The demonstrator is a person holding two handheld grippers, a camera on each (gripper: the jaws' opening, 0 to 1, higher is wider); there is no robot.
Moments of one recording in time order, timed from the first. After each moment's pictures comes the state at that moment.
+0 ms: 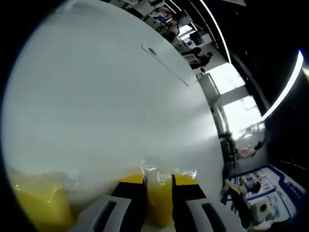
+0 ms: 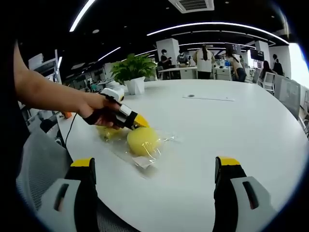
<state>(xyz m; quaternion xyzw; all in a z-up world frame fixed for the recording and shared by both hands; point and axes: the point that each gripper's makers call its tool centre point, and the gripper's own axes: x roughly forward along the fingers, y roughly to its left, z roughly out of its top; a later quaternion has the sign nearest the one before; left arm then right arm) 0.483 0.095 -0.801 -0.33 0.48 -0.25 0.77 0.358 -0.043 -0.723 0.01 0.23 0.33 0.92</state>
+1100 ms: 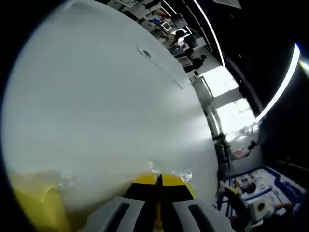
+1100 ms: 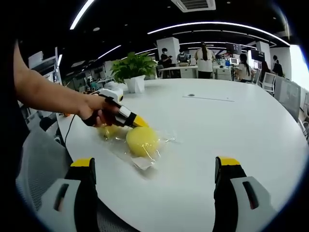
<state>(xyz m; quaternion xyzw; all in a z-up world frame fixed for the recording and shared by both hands) 0.485 0.091 -0.796 -0.35 0.46 -0.27 0.77 0.358 -0.041 -0.723 0.00 0.24 0.33 0.92</state>
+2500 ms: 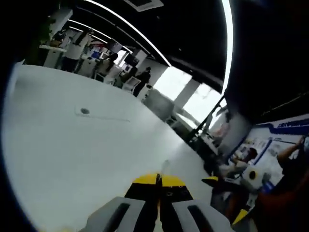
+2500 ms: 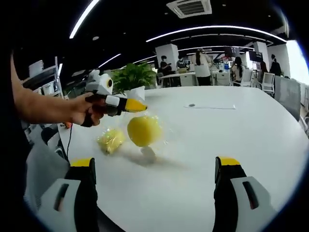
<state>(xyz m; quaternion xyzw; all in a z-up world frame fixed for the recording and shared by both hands) 0.486 0.066 -0.664 -0.20 0.26 -0.43 0.84 0.381 -0.037 -0.687 0.05 0.20 0.33 0.92</state>
